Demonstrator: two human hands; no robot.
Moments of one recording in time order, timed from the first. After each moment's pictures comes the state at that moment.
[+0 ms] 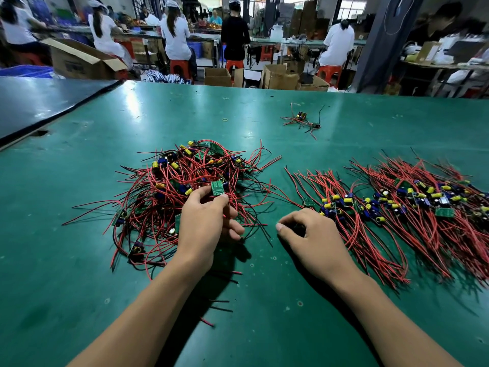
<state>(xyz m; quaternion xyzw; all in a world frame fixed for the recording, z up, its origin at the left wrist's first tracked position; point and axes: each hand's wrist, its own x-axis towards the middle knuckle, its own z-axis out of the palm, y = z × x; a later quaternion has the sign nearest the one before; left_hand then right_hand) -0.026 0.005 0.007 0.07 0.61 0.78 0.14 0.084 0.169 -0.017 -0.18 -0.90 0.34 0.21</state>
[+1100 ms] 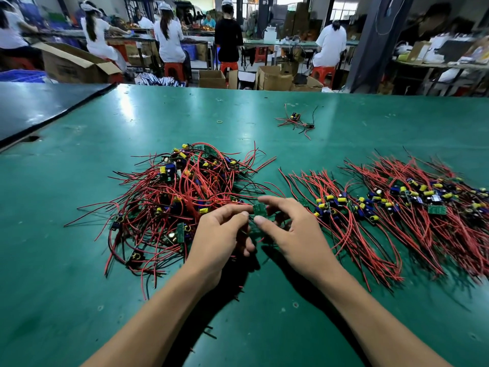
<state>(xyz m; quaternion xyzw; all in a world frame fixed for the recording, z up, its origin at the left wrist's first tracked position) -0.004 0.017 -0.001 0.13 0.61 0.75 0.23 0.075 0.146 0.000 -0.13 -0.84 0.46 0.25</state>
